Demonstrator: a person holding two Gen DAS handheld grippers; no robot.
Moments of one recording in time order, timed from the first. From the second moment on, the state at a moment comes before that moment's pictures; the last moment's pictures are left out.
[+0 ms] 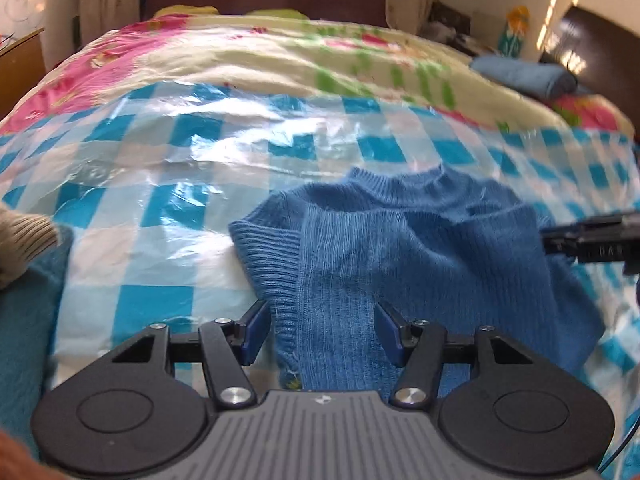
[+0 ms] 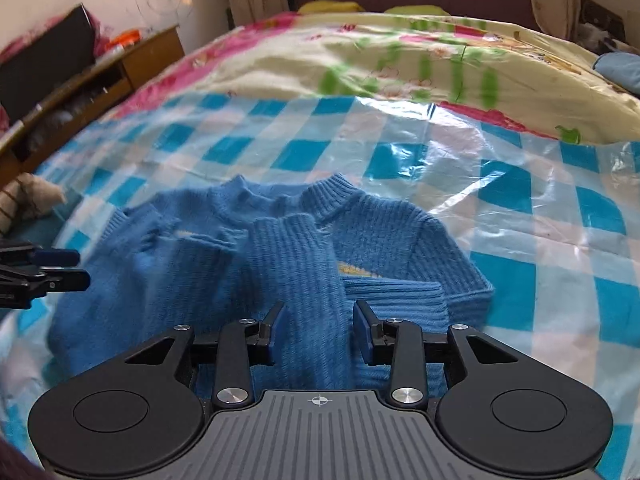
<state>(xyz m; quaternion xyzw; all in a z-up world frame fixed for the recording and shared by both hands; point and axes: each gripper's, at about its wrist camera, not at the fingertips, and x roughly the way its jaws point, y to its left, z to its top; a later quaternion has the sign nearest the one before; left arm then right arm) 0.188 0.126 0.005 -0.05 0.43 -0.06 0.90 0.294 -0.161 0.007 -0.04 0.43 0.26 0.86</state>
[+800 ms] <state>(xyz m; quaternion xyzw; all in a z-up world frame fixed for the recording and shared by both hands) 0.220 0.113 -0.001 0.00 0.47 -0.07 0.88 0.312 -0.150 0.004 -0.03 0.46 0.27 0.85</state>
